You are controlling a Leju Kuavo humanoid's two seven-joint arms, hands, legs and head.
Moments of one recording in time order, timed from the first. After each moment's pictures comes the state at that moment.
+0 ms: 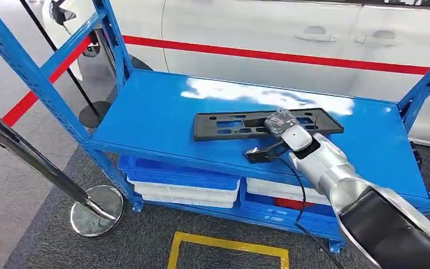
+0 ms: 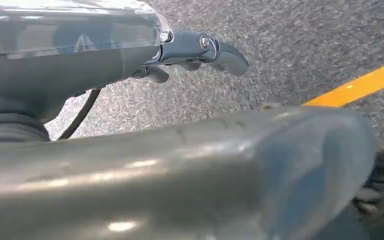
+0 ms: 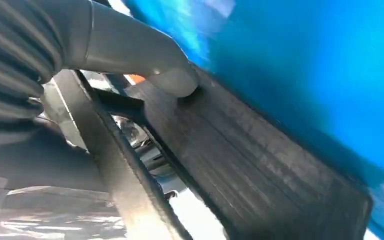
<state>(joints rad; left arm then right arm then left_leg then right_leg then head) -0.16 -0.23 0.85 -0.20 -1.45 0.17 -0.07 -1.00 -0.16 0.82 -0.42 1.37 -0.08 -0.04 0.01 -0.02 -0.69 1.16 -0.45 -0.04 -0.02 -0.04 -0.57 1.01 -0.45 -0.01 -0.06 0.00</state>
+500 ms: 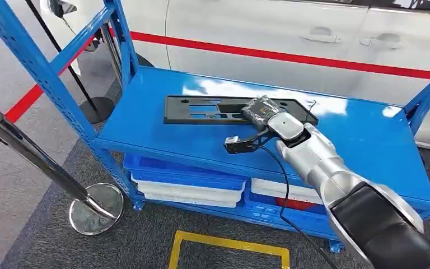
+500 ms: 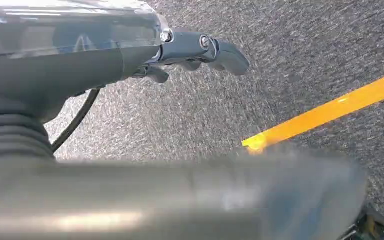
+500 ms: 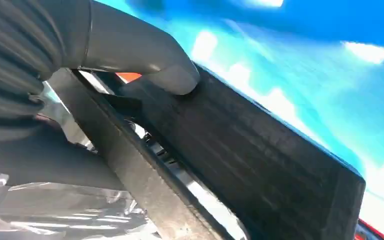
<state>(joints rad) -0.17 -0.22 0.85 -0.20 -1.44 0.18 -0.08 -1.03 -0.10 0.71 -0.49 1.30 -0.17 -0.18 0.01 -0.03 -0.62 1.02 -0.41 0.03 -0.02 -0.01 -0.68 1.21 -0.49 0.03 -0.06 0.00</state>
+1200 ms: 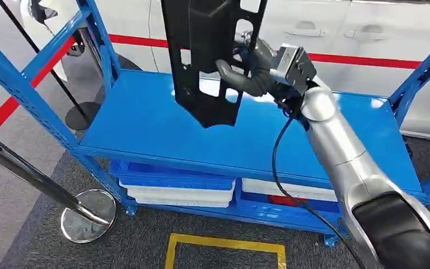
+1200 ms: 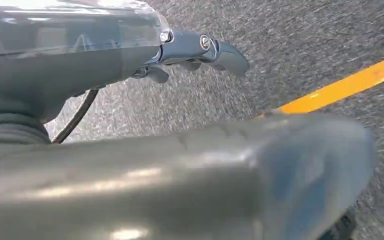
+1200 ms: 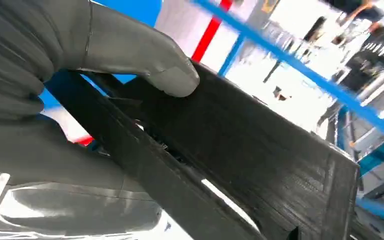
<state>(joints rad) -0.16 -0.21 0.90 -0.20 -1.36 0.16 -0.17 -0.95 -0.17 0.49 -1.29 -0.08 0.37 -0.41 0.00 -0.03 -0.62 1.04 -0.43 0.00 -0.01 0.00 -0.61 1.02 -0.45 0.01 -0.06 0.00</state>
